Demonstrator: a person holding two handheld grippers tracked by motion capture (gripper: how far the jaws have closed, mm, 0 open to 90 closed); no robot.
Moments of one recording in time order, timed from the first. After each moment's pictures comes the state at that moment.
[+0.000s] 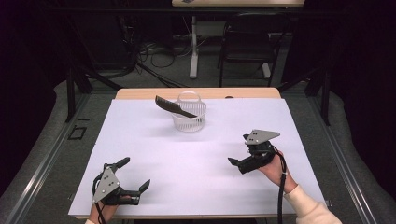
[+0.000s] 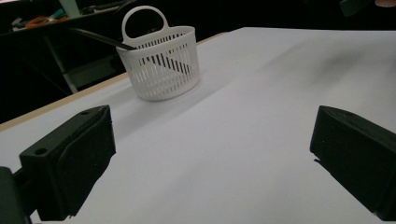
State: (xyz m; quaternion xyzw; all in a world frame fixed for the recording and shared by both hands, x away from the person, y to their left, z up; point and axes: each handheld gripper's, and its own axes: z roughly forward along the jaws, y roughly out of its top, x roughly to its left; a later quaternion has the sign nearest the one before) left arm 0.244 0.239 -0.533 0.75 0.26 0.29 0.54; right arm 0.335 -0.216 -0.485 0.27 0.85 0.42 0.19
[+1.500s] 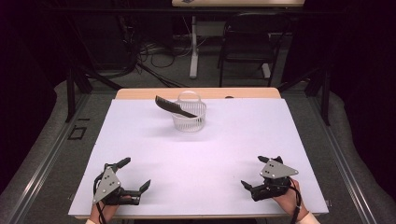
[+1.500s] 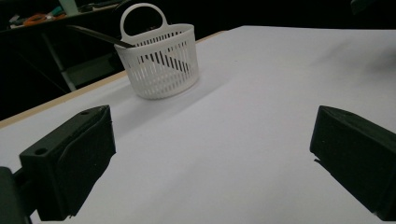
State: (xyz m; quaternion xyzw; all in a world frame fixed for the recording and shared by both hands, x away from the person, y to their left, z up) left arm 0.245 0.238 -0.534 0.75 0.26 0.28 0.54; right arm 0.263 -0.250 -0.525 0.27 0.83 0.42 0.26
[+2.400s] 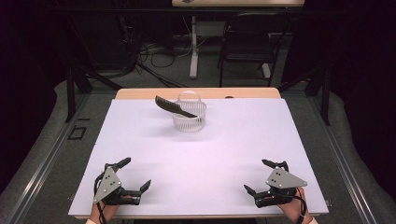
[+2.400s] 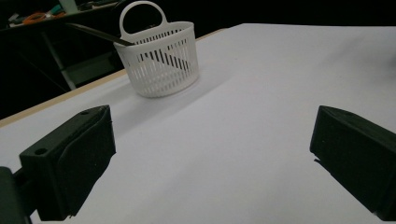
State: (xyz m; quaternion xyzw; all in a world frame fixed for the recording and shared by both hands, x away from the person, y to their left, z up) left arm 0.245 0.237 -0.535 0.75 0.26 0.28 0.53; right arm 0.241 -0.255 -0.520 0.26 0.81 0.45 0.29
